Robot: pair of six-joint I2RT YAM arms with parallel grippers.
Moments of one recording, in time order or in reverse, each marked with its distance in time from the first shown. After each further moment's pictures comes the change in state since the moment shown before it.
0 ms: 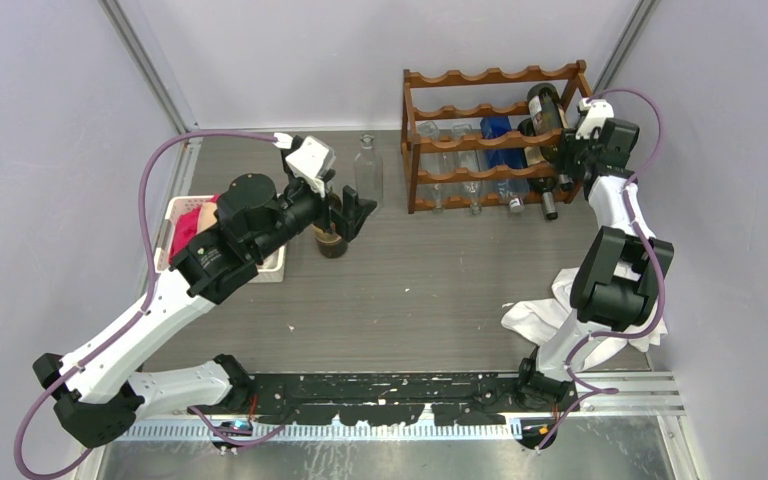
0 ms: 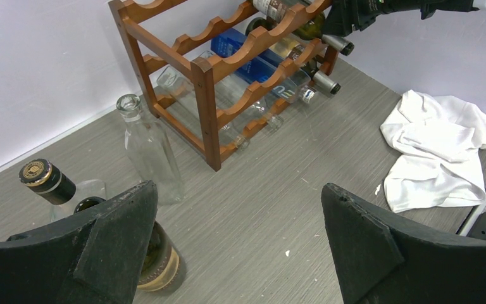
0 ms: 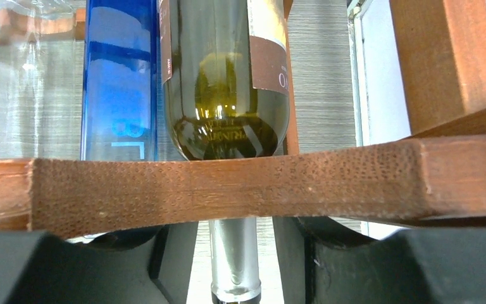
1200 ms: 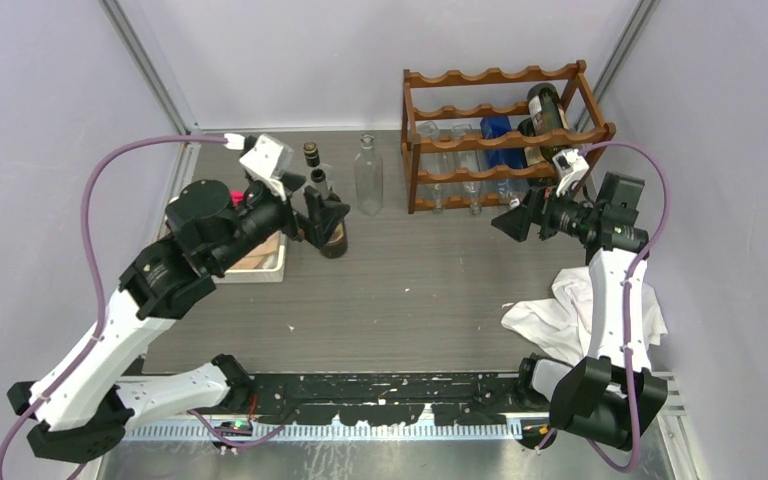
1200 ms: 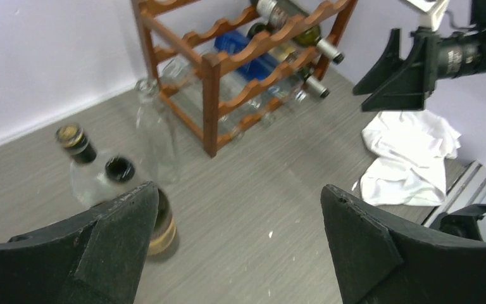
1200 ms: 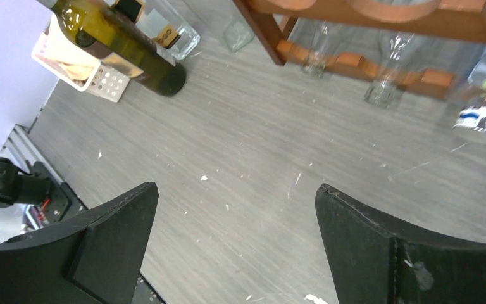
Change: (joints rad) left arm 0.002 -0.084 0.117 -0.190 -0.012 -0.079; right arm -0.012 -0.634 -0.336 -0.461 -0.742 0.066
